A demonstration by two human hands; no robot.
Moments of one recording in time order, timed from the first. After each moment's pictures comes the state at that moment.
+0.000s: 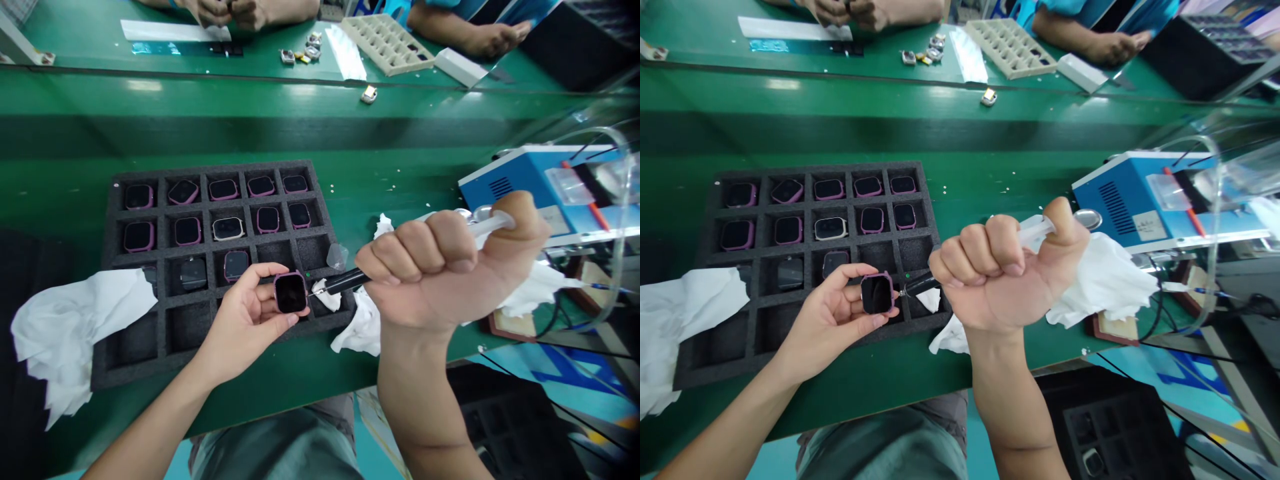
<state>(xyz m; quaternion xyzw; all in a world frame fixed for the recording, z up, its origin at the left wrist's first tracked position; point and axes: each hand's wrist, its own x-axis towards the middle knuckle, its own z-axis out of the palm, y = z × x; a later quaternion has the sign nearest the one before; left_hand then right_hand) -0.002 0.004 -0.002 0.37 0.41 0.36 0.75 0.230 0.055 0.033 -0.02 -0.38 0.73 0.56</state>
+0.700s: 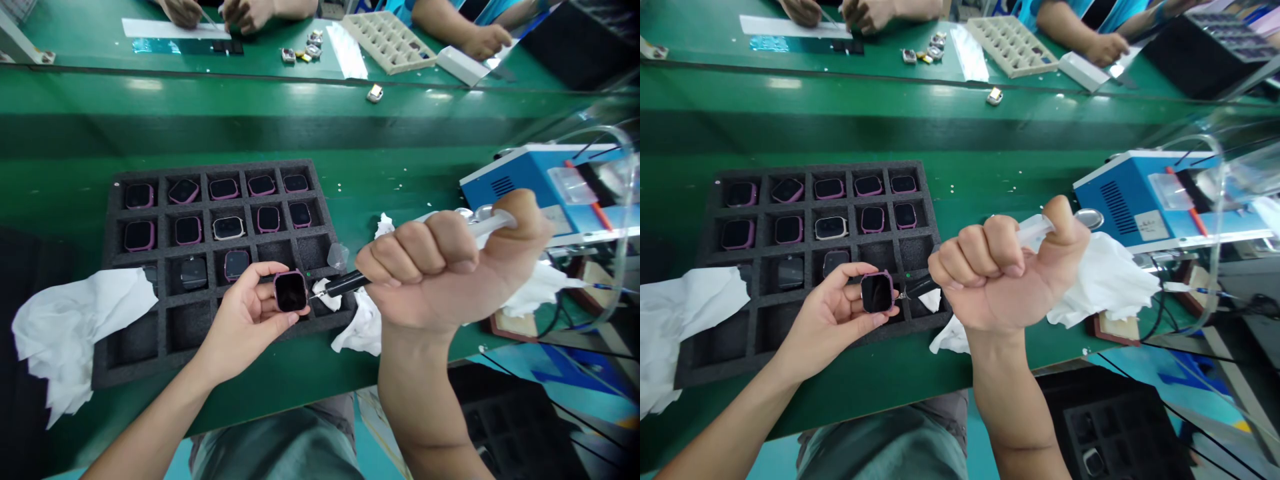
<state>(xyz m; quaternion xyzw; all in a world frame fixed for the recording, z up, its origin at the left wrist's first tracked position) -0.003 0.004 -0.003 0.38 0.41 0.36 0.75 0.229 0.052 0.038 -0.03 -0.37 0.76 0.53</state>
